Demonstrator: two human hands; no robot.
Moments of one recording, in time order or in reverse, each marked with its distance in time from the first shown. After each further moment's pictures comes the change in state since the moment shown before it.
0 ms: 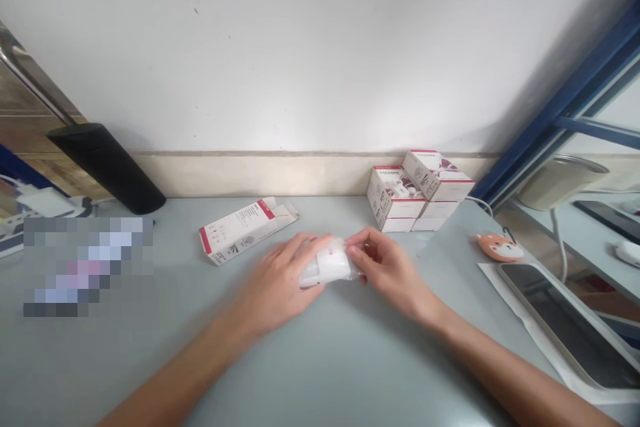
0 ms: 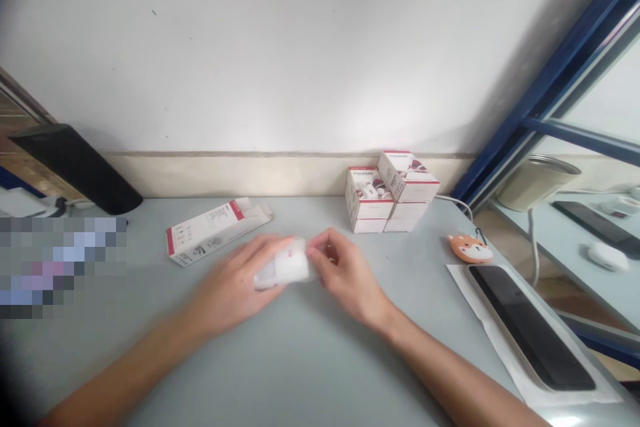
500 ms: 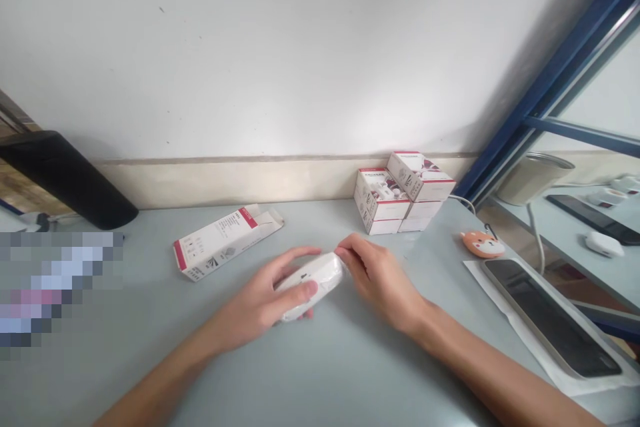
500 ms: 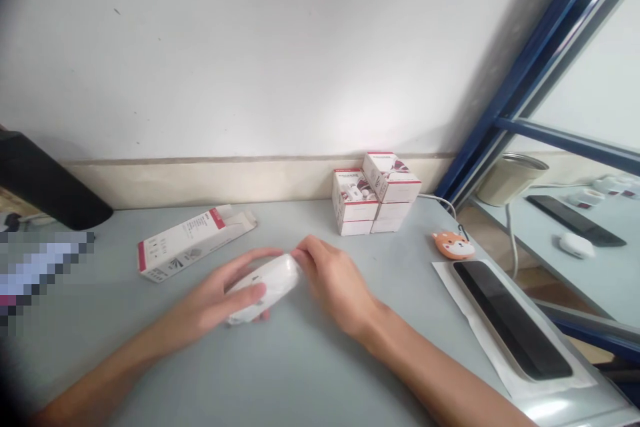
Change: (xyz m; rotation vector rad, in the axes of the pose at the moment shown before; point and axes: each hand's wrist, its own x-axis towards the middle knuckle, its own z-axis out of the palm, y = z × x) left_hand 0.007 0.010 -0.024 -0.967 -0.436 -0.492; right_hand 0.000 -0.001 -0.005 -0.489 0.078 -0.193
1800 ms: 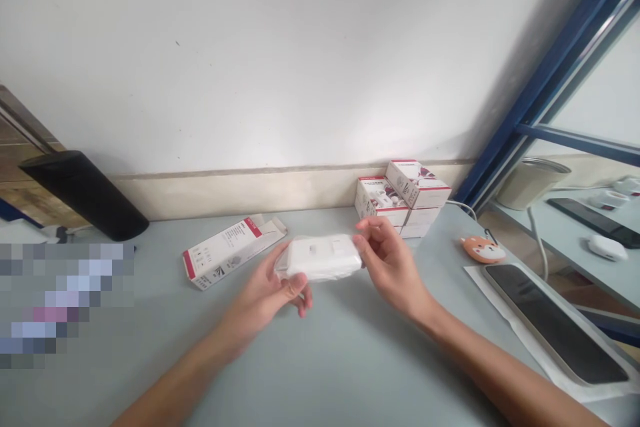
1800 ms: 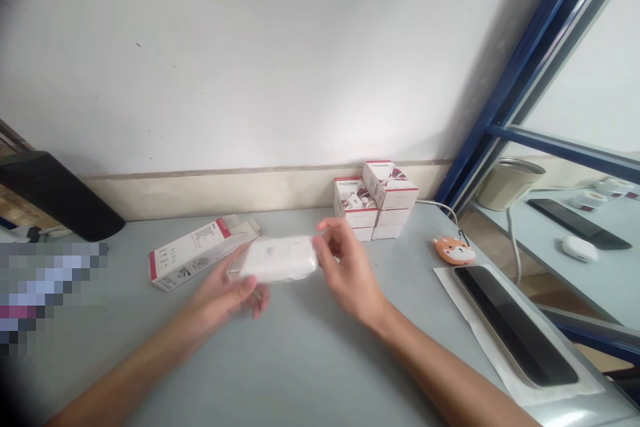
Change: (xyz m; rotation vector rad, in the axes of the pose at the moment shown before) left_hand 0.007 -0.001 -0.001 -0.264 0.091 0.187; right_hand 0.010 0.014 -0.006 0.524 0.218 -0.037
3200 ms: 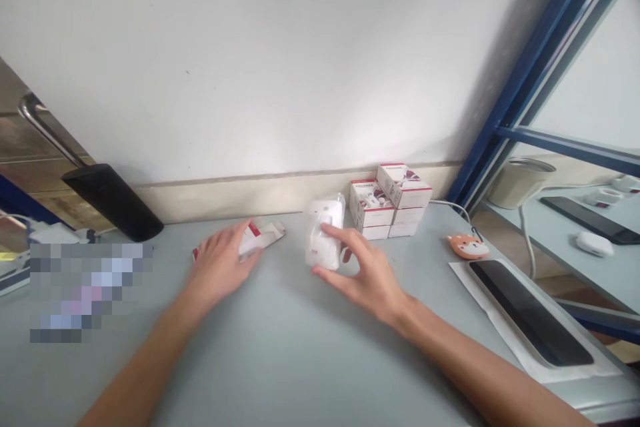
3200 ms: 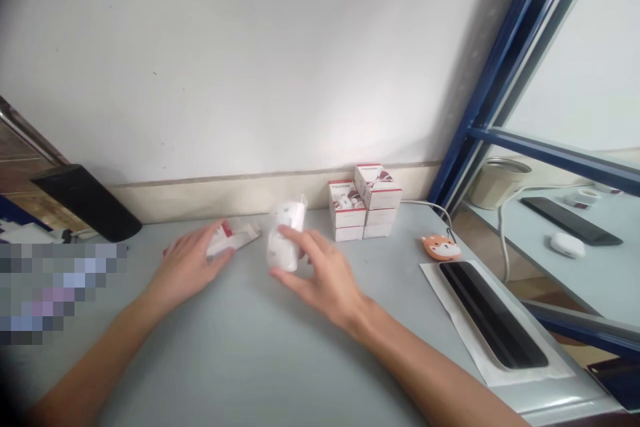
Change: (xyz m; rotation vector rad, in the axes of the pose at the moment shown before) left_hand 0.012 -0.001 -0.078 1.444 0.648 0.162; right_hand -0.015 -0.016 0.005 -0.503 -0.067 -0.336
